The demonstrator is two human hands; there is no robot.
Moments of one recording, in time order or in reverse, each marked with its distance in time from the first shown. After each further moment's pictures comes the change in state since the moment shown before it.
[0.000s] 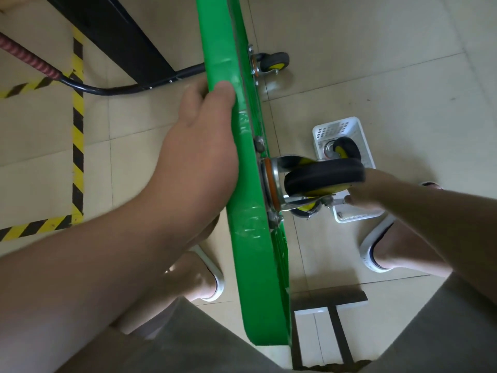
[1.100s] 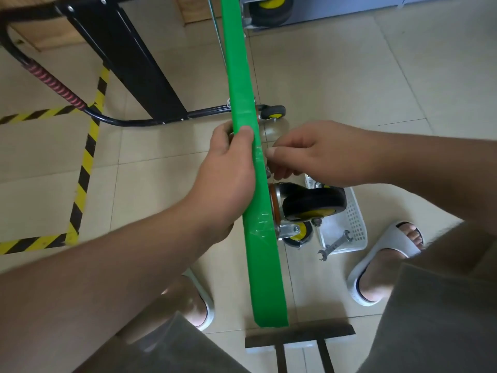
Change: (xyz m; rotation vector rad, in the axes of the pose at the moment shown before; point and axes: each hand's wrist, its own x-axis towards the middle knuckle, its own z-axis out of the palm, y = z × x) left_hand 0.001 -0.001 0.000 -0.081 -0.086 0.067; right_hand -0.127 -0.076 -0.163 0.496 0.391 -0.501
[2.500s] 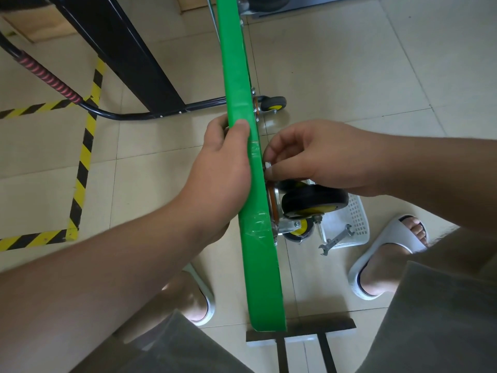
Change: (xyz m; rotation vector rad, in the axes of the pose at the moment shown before) left_hand 0.003 0.000 0.000 0.027 0.017 -0.015; right_hand -0.004 0.004 0.015 0.501 -0.027 0.148
